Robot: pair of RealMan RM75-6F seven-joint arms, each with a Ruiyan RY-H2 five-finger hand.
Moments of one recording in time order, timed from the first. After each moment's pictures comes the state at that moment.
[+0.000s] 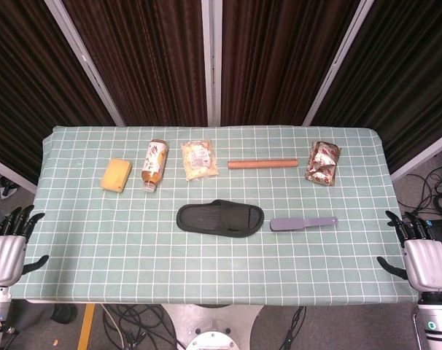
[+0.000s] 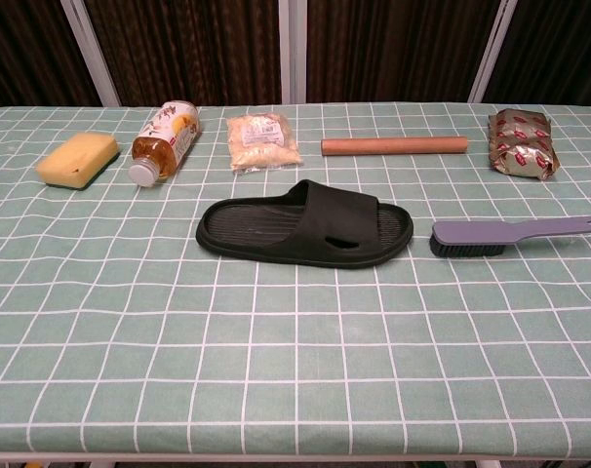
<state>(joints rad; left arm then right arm) -0.09 -1.17 -0.05 -1.59 1.45 1.49 0.16 0.08 -1.11 0.06 -1.61 -1.51 1.48 -0.06</state>
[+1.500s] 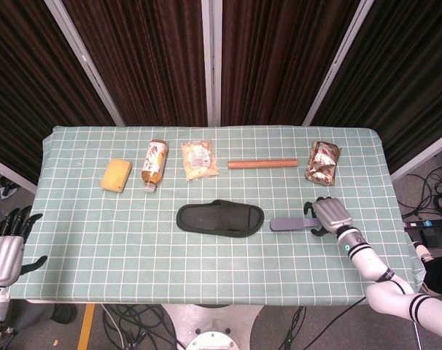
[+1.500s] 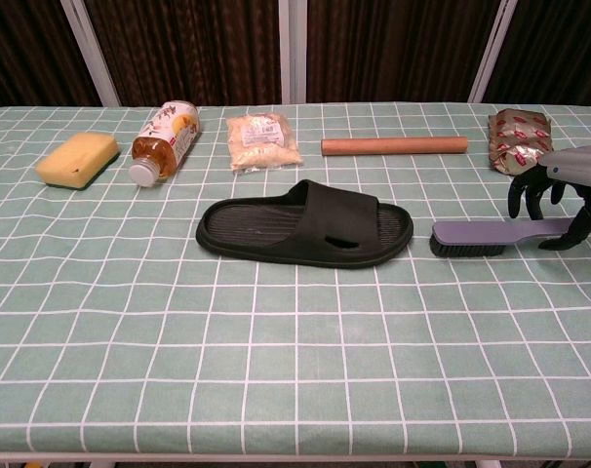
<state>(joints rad) -0.08 -1.17 -0.05 -1.58 1.44 1.48 0.14 0.62 -1.40 0.12 -1.23 -1.24 0.67 -0.08</state>
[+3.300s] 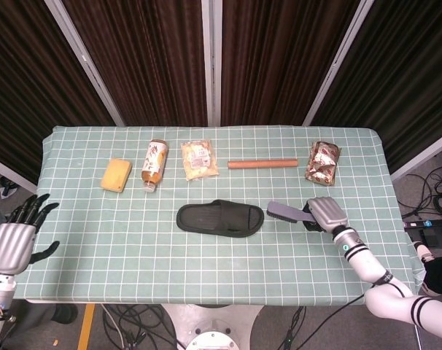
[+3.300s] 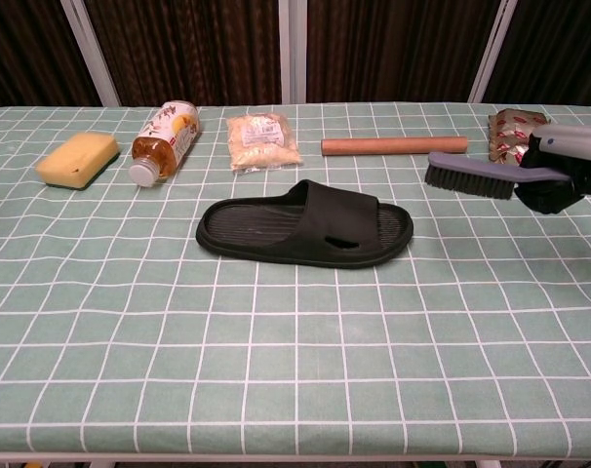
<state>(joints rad) -0.18 -1.14 -0.07 -1.54 1.56 1.44 -0.02 0.62 -1.35 0.12 -1.36 -1.31 0.78 0.14</state>
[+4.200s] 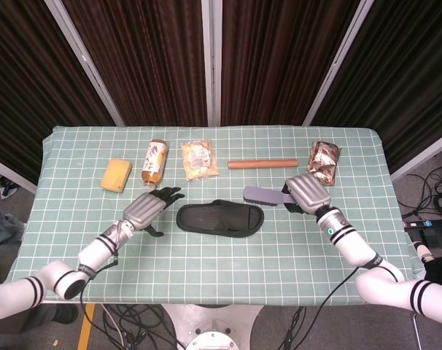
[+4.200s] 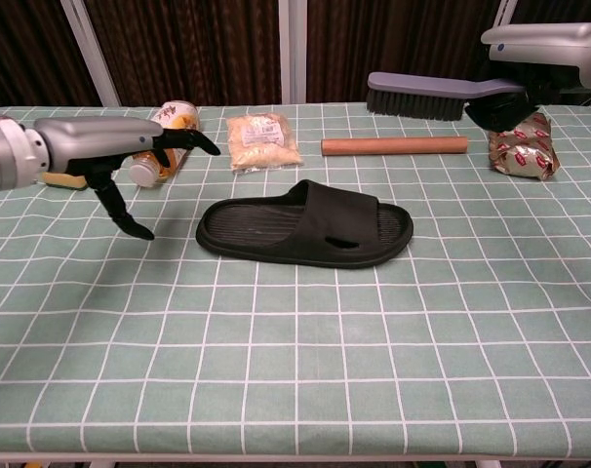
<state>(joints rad) -0.77 -1.49 -0.15 -1.34 1.41 0.70 -0.05 0.77 -1.26 0.20 -1.54 -1.17 0.76 -0.09</state>
